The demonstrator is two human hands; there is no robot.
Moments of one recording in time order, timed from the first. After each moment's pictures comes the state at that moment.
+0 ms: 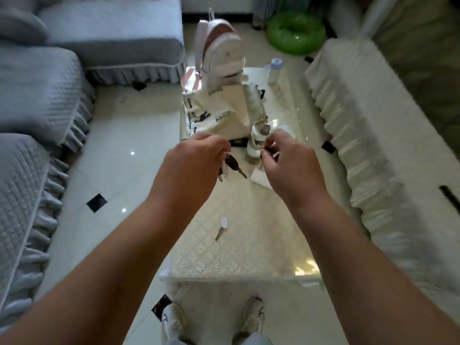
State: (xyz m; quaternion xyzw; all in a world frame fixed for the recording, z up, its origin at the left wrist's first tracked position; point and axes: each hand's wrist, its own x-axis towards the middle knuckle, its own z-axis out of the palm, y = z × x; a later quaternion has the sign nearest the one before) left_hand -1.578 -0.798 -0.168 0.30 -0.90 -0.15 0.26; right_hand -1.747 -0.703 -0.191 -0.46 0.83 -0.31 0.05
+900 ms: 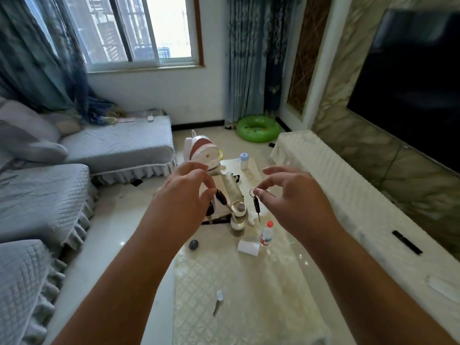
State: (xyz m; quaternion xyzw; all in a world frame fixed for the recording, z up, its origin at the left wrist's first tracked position) left_hand -1.560 -0.739 0.065 0.31 -0.89 -0.17 0.27; right_hand -1.730 -0.601 0.054 -0.45 0.82 -0.35 -0.02
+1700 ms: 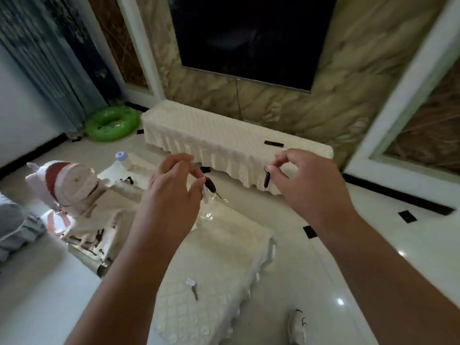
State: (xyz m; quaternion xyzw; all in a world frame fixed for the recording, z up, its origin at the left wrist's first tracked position) left_hand -1.597 -0.706 0.039 0.00 -0.94 -0.29 0.18; right_hand -1.627 -0.475 0.035 -0.04 0.92 -0.32 -0.20
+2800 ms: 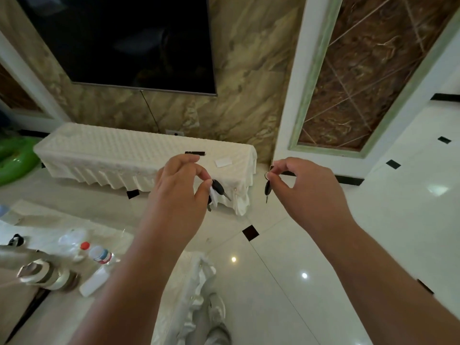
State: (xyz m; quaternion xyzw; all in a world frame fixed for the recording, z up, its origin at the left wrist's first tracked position) left_hand -1.731 -0.368 0.023 -0.16 -0.92 -0.34 0.11; right_hand -1.685 -0.144 0.016 0.11 0.94 -0.29 -0.17
